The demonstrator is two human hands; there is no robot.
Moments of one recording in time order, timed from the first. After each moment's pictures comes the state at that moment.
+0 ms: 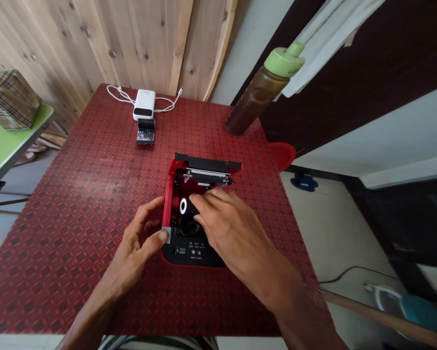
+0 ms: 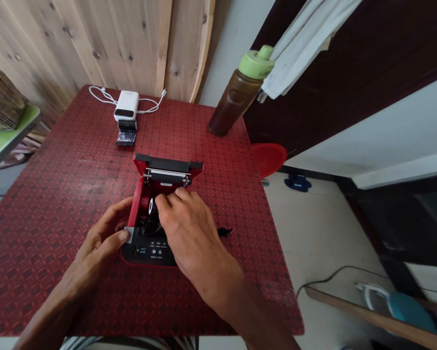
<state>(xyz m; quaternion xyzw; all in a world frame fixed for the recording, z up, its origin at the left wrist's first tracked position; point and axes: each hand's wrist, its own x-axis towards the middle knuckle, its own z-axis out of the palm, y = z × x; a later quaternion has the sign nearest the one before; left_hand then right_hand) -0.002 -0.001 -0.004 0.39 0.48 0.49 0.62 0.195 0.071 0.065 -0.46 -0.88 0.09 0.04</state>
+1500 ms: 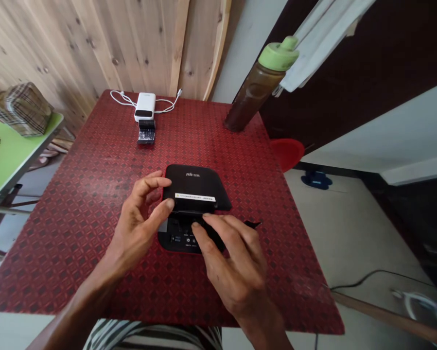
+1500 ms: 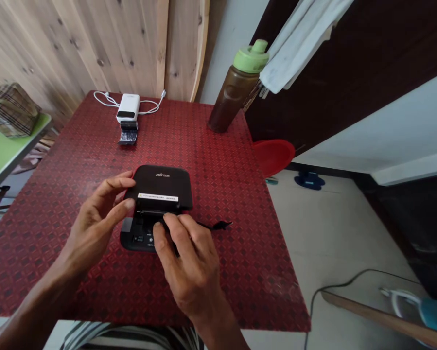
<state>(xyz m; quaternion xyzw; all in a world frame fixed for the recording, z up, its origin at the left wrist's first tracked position) 0.013 0.028 0.030 0.43 0.52 0.55 0.49 0.215 -0.003 0.024 -0.41 -0.84 -0.10 0.35</state>
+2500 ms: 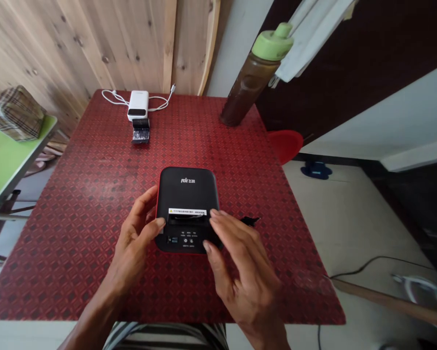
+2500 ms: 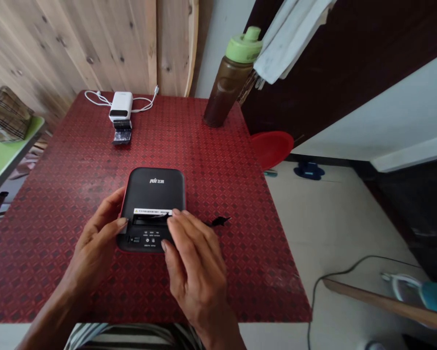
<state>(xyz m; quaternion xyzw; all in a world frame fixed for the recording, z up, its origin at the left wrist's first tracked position) 0.019 -0.002 0.011 0.32 0.51 0.53 0.59 0.223 -0.016 0.020 -0.47 -0.78 0.06 0.42</state>
